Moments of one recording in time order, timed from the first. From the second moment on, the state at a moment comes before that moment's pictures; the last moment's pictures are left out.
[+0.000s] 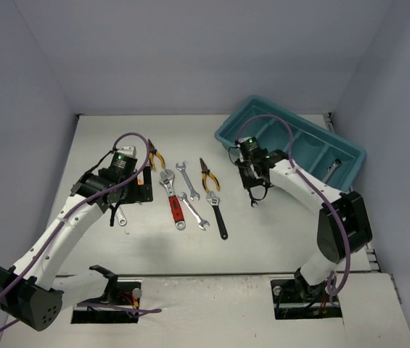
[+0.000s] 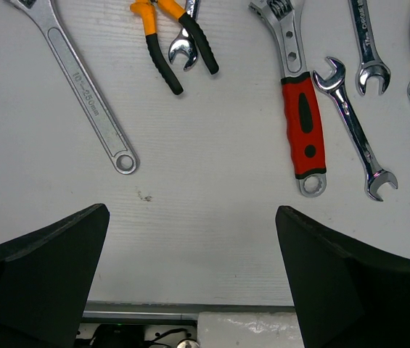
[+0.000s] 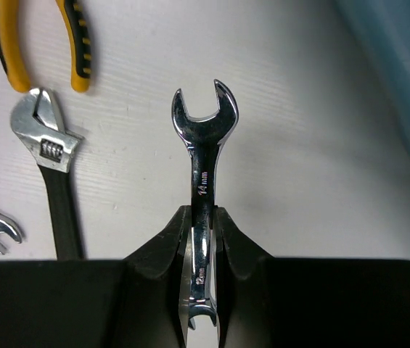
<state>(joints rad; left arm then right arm) -0.42 1.12 1.12 -0.97 -0.24 -0.44 0.49 1.64 1.19 -0.64 0.13 0.17</state>
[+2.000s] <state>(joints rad) -0.41 0.95 1.14 -1.05 -0.36 -0.45 0.87 1.87 1.44 -0.62 0.11 0.18</state>
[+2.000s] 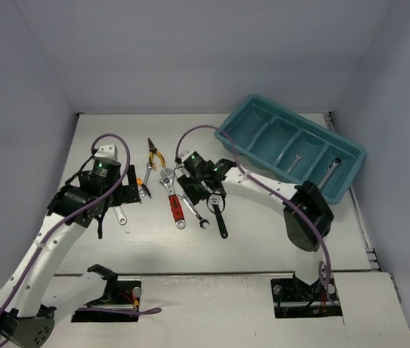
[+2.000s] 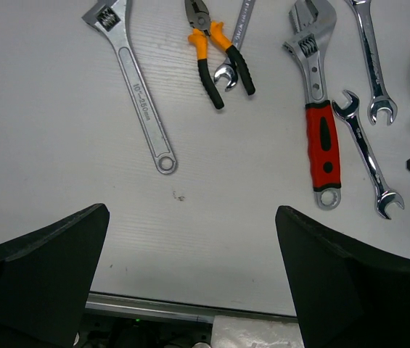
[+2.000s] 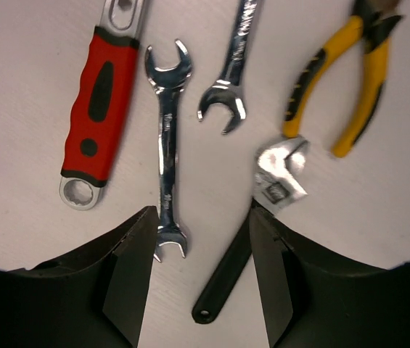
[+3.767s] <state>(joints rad) -0.41 0.92 1.15 -1.11 -0.40 -0.46 0.92 2.07 1.48 -0.63 0.10 0.25</state>
